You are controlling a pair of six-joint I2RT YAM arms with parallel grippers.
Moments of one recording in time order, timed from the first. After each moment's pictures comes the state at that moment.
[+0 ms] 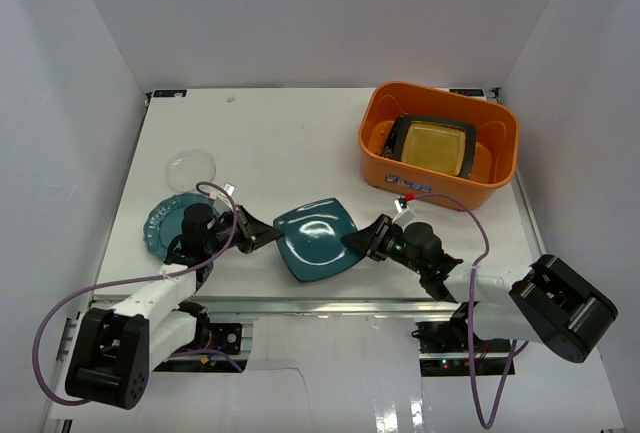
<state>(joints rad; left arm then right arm) -0.21 1.00 0.23 0.39 0.72 -1.06 0.77 1.23 0.17 0.78 -0.13 1.07</state>
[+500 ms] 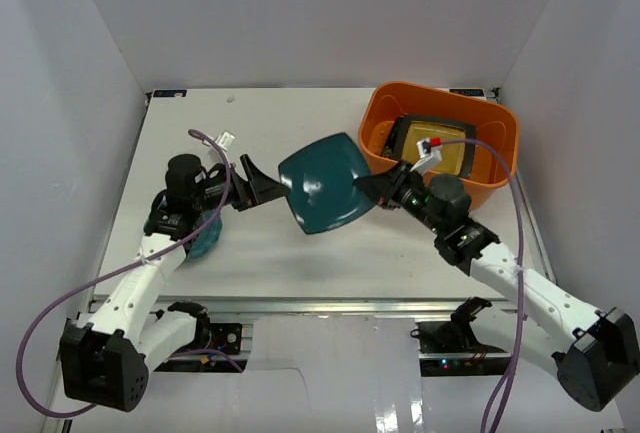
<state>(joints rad) -0.21 0.99 0.69 -0.03 0.78 -0.77 0.67 0.95 0.58 0.26 -0.11 0.86</state>
